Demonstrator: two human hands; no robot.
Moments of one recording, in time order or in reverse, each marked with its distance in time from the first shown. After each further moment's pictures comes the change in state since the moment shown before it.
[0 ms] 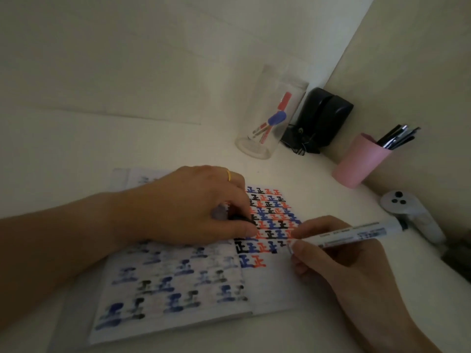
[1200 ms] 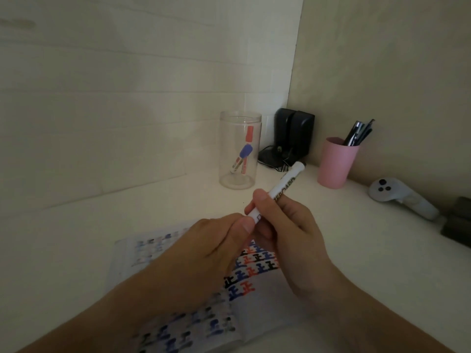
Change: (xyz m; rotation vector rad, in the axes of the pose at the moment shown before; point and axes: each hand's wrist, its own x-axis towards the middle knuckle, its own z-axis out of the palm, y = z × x) left_hand 0.013 0.066 -0.003 -0.478 0.138 -0.250; right_hand 0.040 -0.020 0.038 0.537 -0.031 -0.163
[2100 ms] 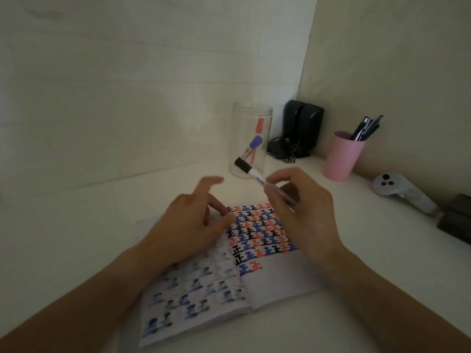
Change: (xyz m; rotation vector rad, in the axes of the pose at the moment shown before) left_hand 0.007 -0.053 -0.030 0.438 0.194 -0.046; right_hand 0.020 0.000 -0.027 -0.892 0.145 -0.404
